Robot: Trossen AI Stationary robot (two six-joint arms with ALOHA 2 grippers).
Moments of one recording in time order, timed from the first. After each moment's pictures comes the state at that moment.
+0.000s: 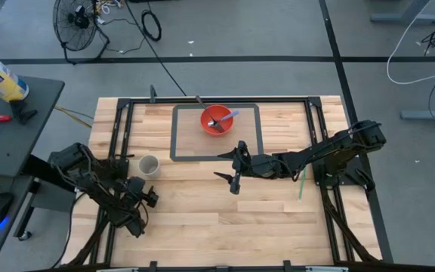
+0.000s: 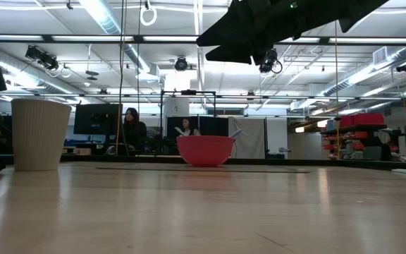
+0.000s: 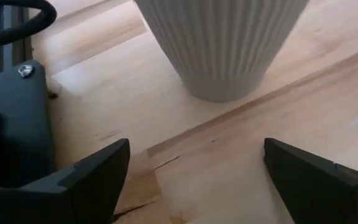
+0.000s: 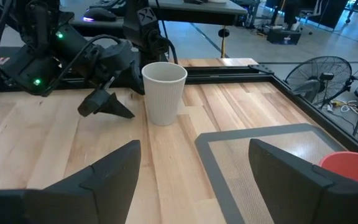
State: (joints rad) left arm -0.98 1.73 0.67 -1.04 -0.55 -2.24; right arm 0.22 1.58 0.85 0.45 0.40 0.04
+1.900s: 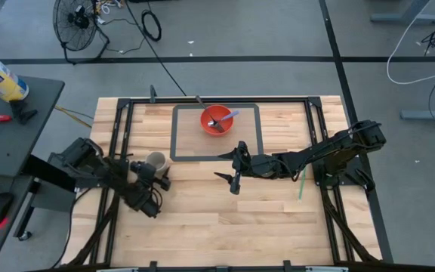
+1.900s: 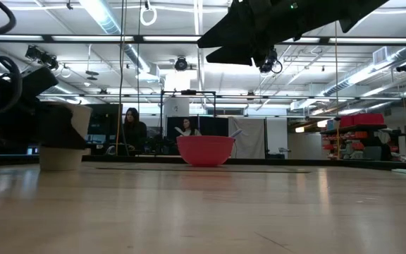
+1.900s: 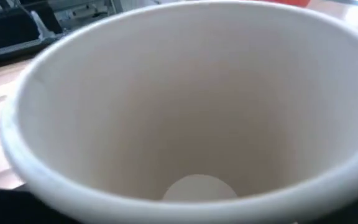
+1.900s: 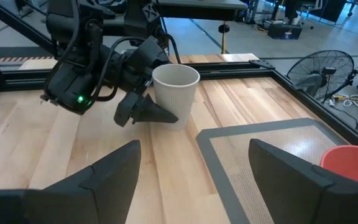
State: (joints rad) left arm -0.68 1.73 0.52 -0.75 -1.15 -1.96; right arm 0.22 1.58 0.85 0.43 0.40 0.07
